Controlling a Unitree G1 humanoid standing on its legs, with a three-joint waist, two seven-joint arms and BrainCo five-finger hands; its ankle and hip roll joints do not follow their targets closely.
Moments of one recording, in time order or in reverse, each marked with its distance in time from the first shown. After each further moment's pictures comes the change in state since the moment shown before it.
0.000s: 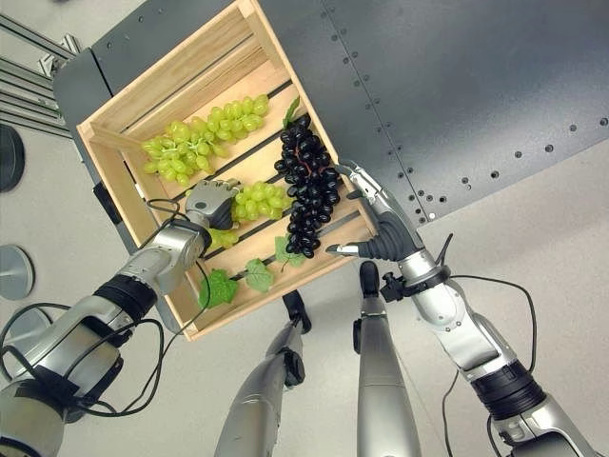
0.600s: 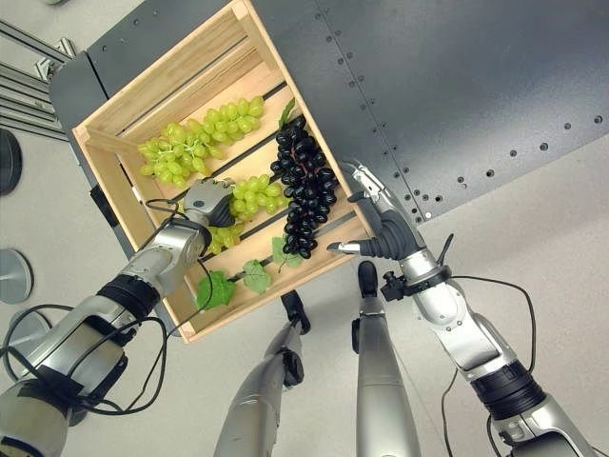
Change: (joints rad) left arm 0.027 -0.015 0.044 -0.025 -0.002 0.013 -0.006; right arm 0.000 0.001 -0.001 0.009 0.037 0.003 -0.002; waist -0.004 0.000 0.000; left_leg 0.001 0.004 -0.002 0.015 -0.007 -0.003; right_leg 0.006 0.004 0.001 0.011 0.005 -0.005
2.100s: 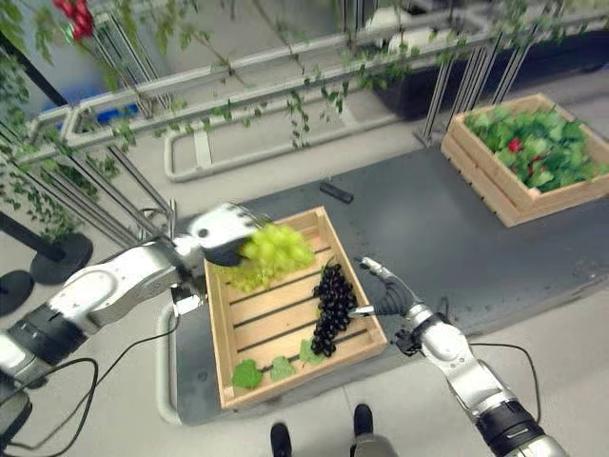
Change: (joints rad) left arm 0.132 0.382 -0.168 -0.701 0.001 -0.398 -0.134; right arm 0.122 0.057 0.121 0.237 0.241 0.177 0.314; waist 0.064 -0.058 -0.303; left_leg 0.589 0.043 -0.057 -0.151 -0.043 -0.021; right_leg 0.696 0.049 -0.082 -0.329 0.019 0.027
